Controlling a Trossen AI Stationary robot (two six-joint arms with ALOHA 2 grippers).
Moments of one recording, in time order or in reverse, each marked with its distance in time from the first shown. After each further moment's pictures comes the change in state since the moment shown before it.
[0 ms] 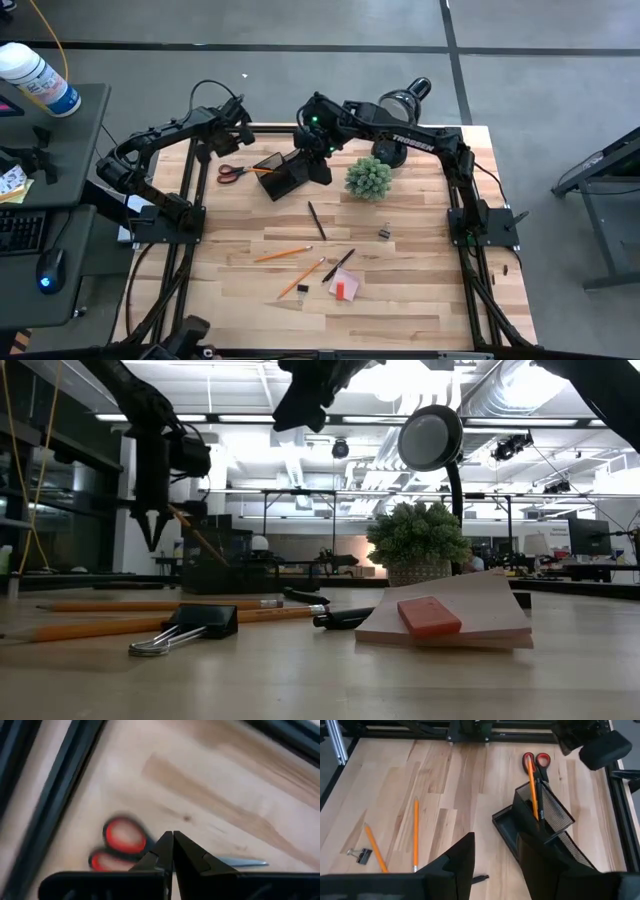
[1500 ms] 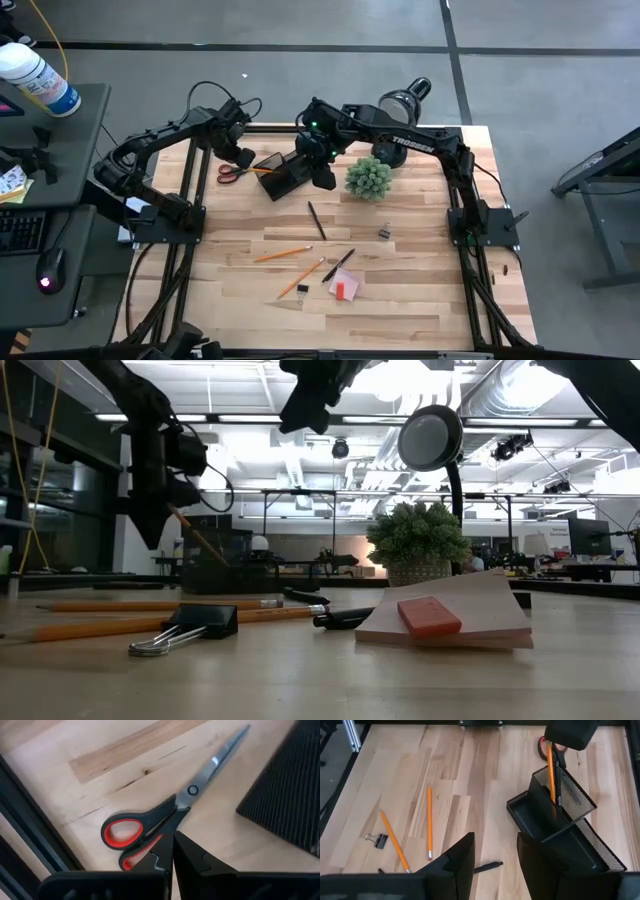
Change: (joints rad) left arm 0.001 -0.026 0.000 -0.088 0.202 0.860; right arm 0.022 -0.001 0.000 -0.078 -0.024 0.000
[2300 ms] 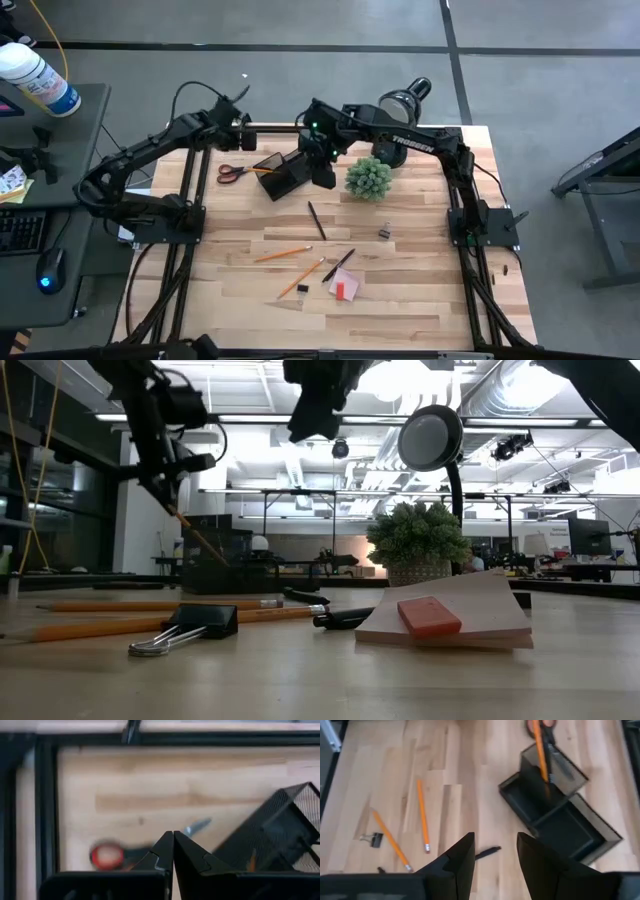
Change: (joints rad) left arm -0.119 -0.217 0.001 0.129 -0.194 -0.449; right arm -0.009 0.000 0.000 -0.054 0.060 0.083
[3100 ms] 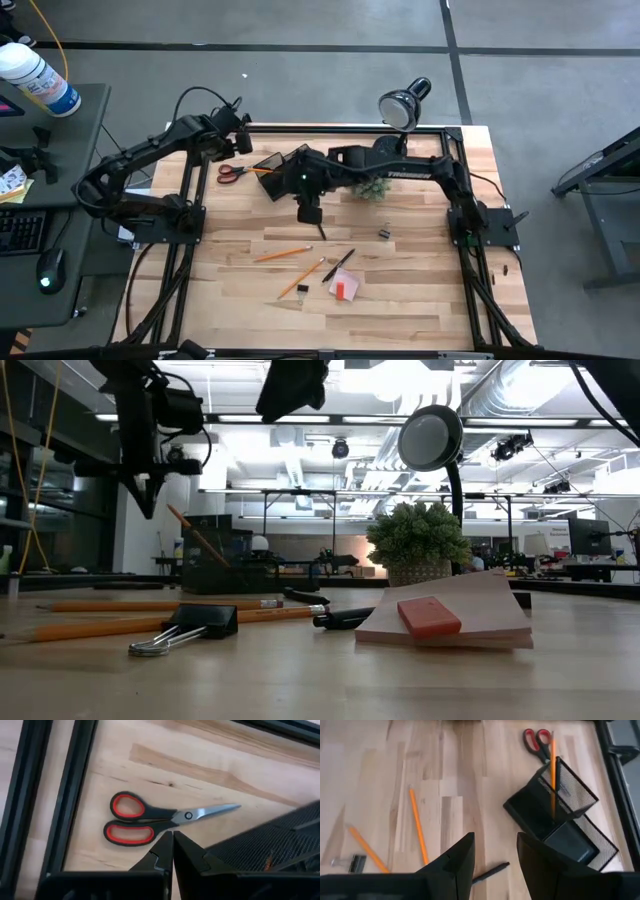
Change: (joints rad) left arm -0.046 -0.018 -0.001 -0.202 -0.042 -0.396; right arm 0.259 0.023 -0.001 0.080 0.355 0.125
